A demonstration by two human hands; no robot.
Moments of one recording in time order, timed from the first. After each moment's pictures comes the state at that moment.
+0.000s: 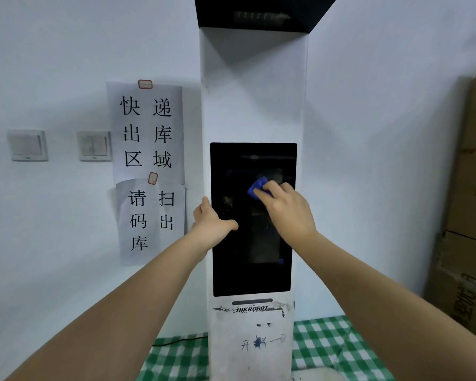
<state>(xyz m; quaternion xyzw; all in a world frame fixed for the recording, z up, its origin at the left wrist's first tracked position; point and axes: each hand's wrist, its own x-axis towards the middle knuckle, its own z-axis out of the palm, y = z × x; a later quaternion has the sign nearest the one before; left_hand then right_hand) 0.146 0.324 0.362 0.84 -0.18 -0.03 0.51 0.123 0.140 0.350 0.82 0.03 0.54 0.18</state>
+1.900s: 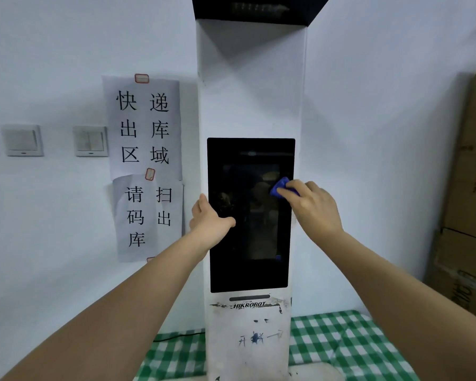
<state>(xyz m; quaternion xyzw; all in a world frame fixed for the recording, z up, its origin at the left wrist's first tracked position) 0.150 0.315 0.352 0.84 -0.17 0.00 0.52 0.101 0.094 0.344 0.82 -0.01 0.54 0.19</state>
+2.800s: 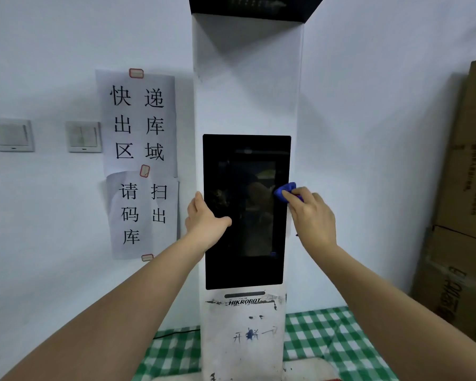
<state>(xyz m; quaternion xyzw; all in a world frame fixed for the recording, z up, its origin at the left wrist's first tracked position) 0.152 0.313 0.344 0.84 -0.17 0.02 0.52 0.102 0.093 0.317 0.82 -0.09 0.55 0.09</state>
